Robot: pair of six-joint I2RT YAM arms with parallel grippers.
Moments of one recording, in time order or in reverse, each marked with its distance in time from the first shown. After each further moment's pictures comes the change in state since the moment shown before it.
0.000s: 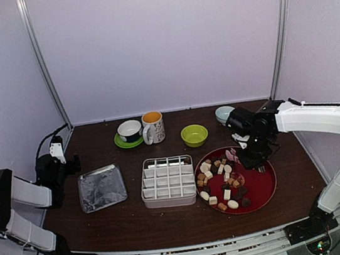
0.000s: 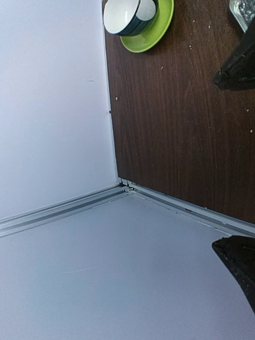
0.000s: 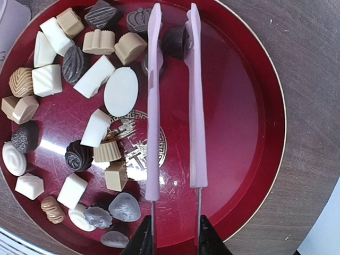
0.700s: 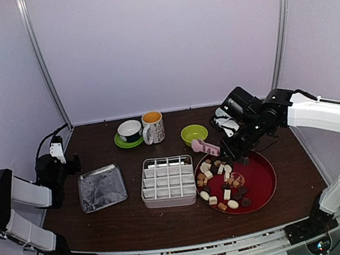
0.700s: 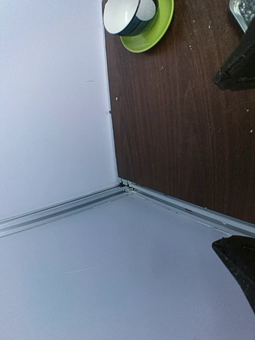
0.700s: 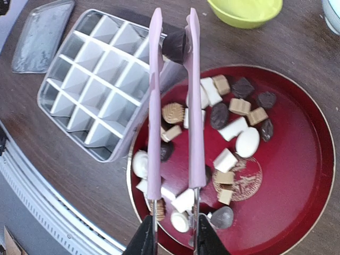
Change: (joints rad) left arm 0.000 0.000 0.000 0.000 0.000 0.000; right arm 0.108 -0.087 0.124 0.097 -0.225 -0.034
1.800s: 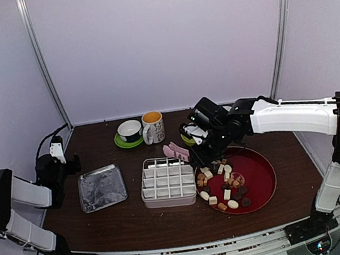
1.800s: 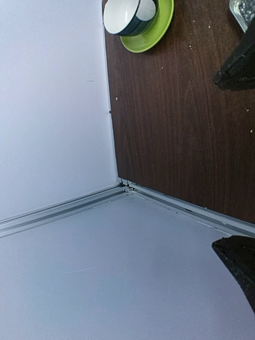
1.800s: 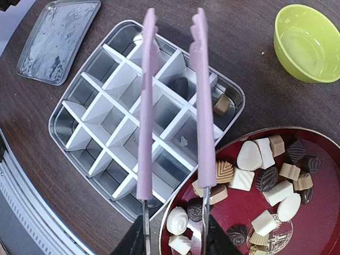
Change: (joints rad) left arm 0.000 0.000 0.000 0.000 0.000 0.000; right arm 0.111 0.271 0.158 0.173 0.029 -0.018
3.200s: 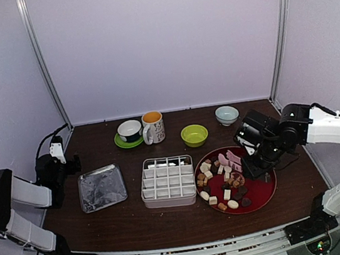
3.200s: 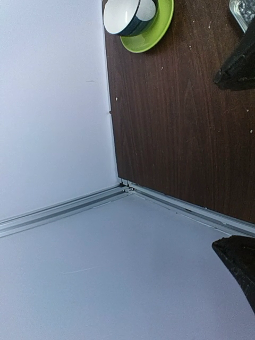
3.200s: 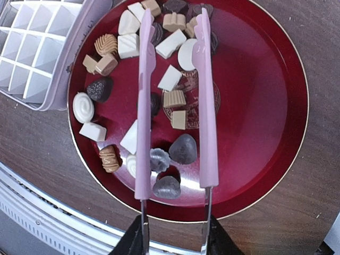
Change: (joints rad) left arm 0.000 0.000 0.000 0.000 0.000 0.000; right arm 0.002 -0.442 -0.340 -0.321 0.175 0.241
